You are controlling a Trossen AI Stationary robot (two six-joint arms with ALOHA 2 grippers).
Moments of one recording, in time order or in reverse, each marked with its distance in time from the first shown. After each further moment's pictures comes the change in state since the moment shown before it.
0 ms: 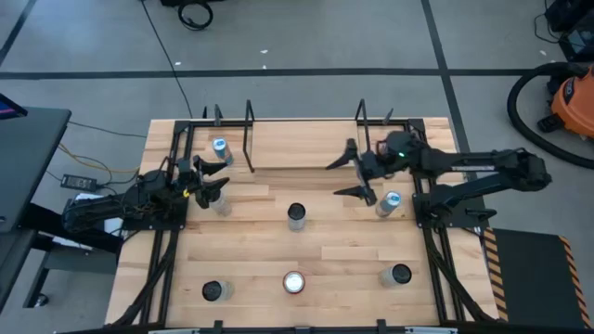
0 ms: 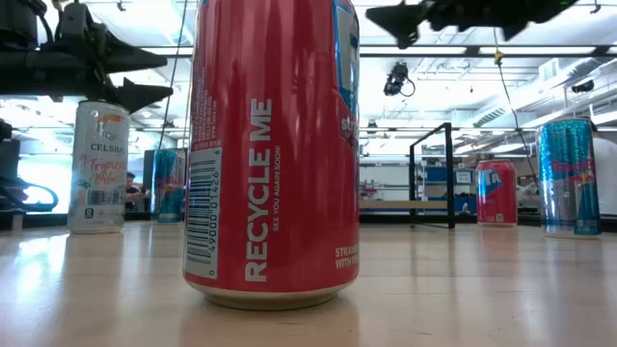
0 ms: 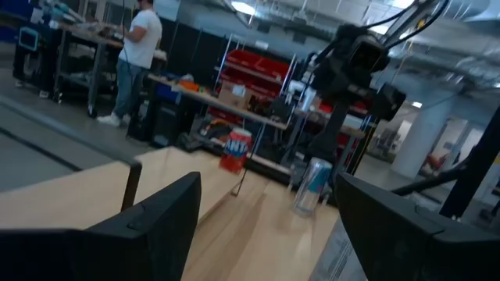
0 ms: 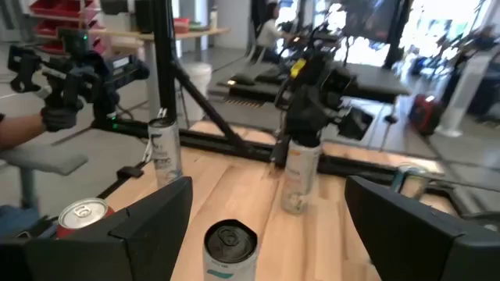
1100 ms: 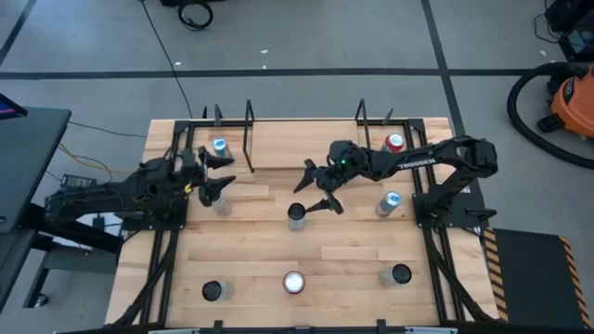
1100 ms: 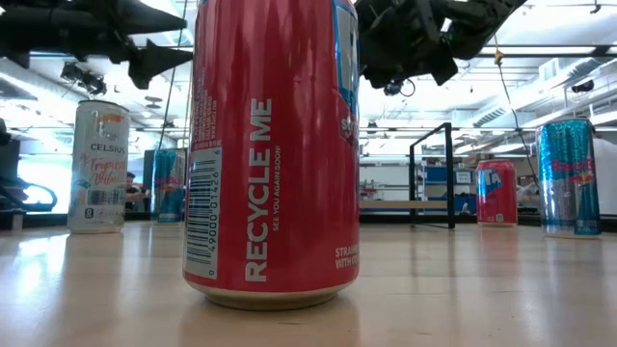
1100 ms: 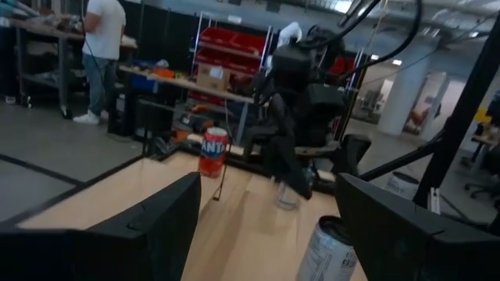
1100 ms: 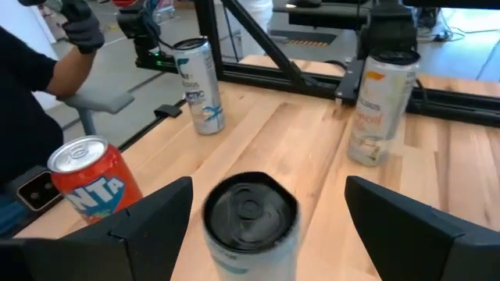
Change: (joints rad) left arm 0.000 0.403 0.253 0.069 0.108 0.106; right arm 0.025 0.488 0.166 0.066 -0.176 -0.049
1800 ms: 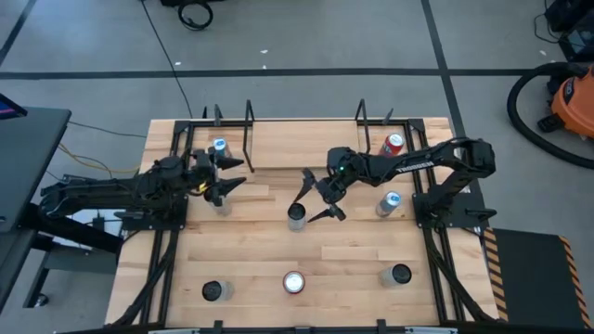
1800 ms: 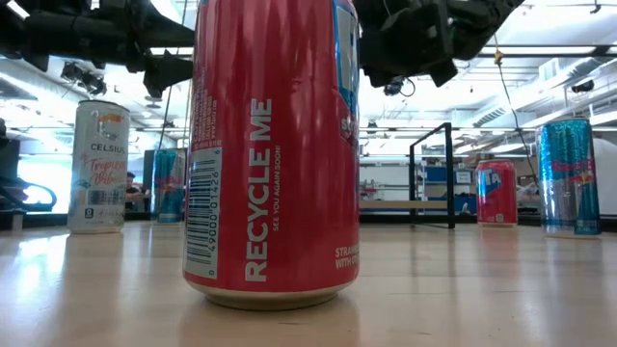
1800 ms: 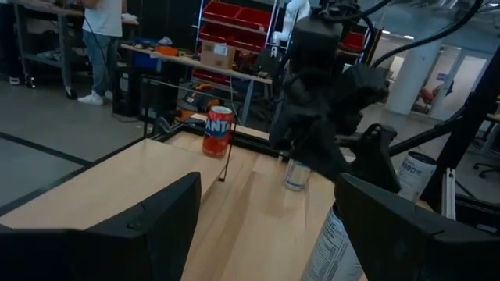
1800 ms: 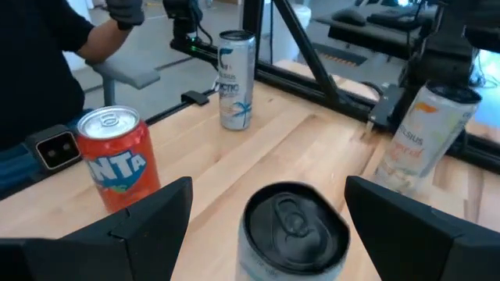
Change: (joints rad) left arm 0.000 0.174 0.017 0.091 0.000 0.010; right arm 0.040 0.042 0.000 0.037 -0.045 -0.187
